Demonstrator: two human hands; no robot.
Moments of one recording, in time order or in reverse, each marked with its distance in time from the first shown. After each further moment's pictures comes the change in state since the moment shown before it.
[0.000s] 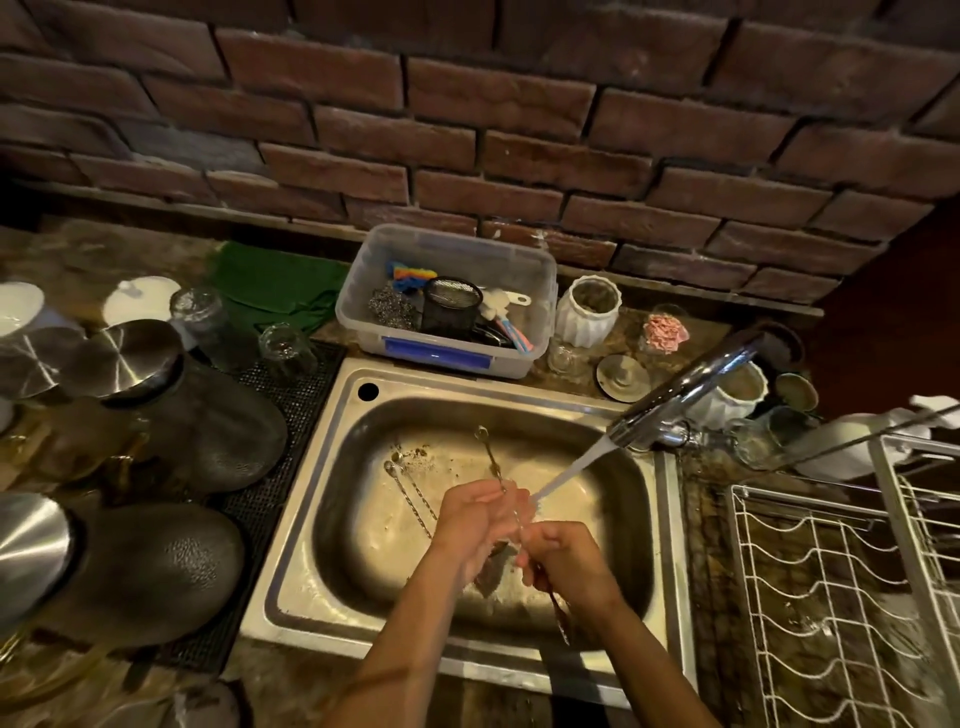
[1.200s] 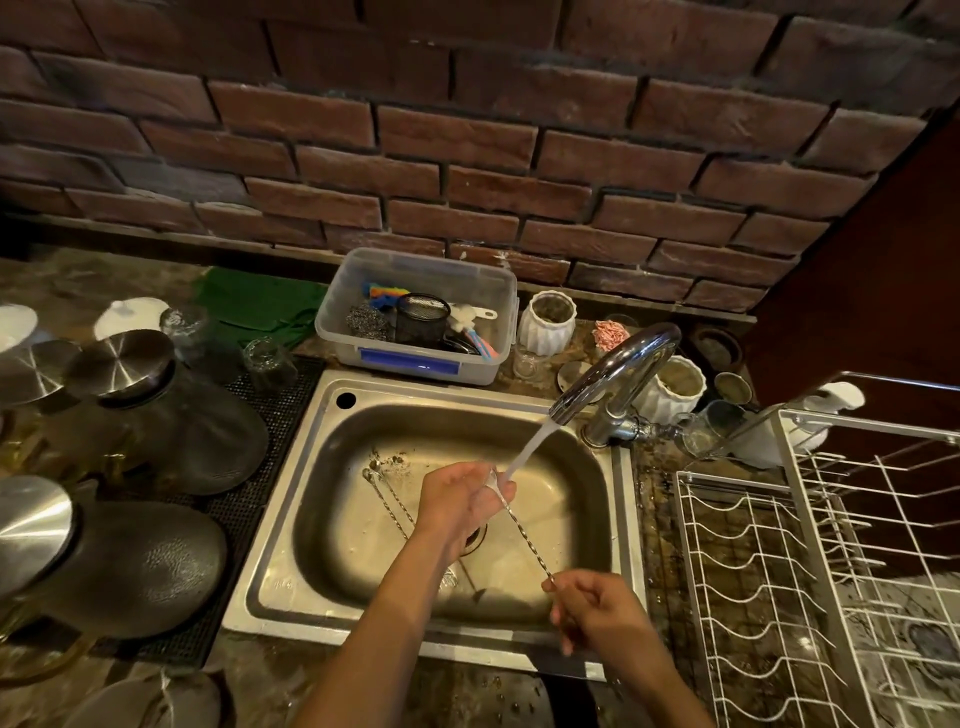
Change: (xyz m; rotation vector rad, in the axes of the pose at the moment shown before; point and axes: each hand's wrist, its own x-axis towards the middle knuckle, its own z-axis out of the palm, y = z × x) left_hand -0.026 0.011 0.033 -0.019 0.098 0.070; right_hand -0.101 0.013 -0.044 -0.126 0.144 -0.002
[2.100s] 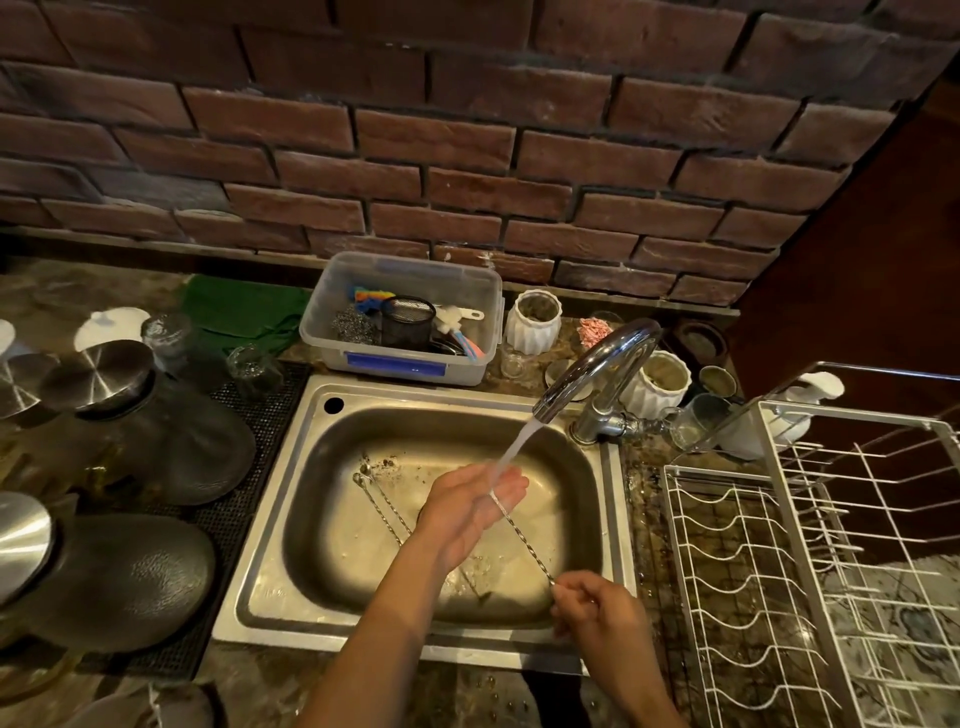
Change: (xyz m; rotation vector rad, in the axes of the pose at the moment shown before) left_hand -0.009 -0.001 0.012 -0.208 -0.222 -0.101; right_hand -0.013 0.011 -0.001 -0.152 0.234 -0.114
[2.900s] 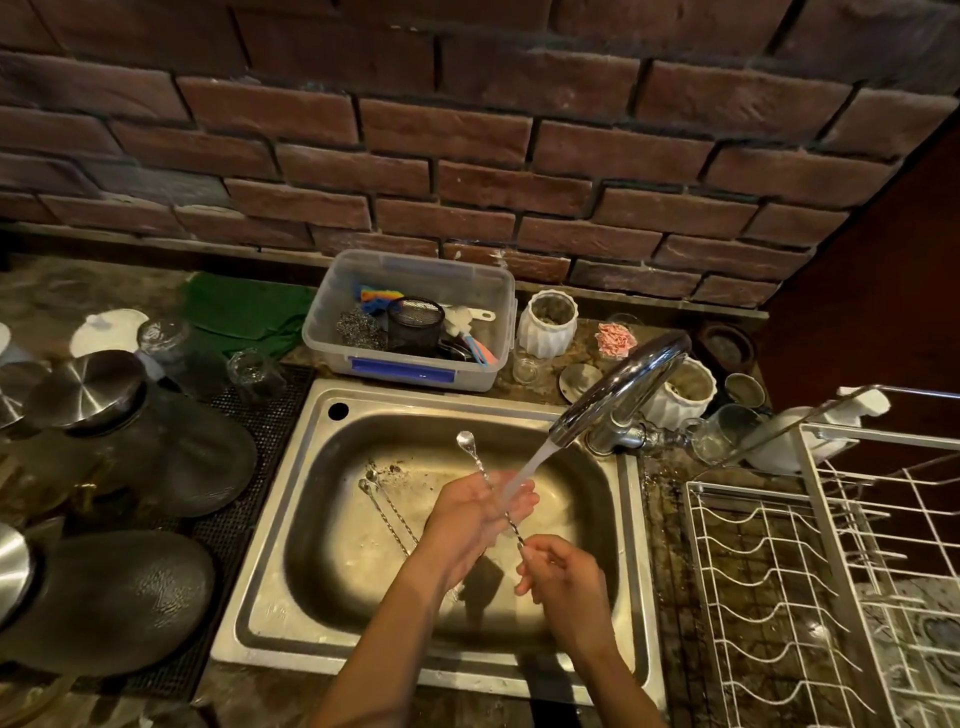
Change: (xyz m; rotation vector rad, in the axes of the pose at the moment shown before) left_hand 0.012 0.005 -0.006 0.150 -0.073 0.031; right_hand 0.063 -0.011 0.047 0.079 -0.018 -0.070
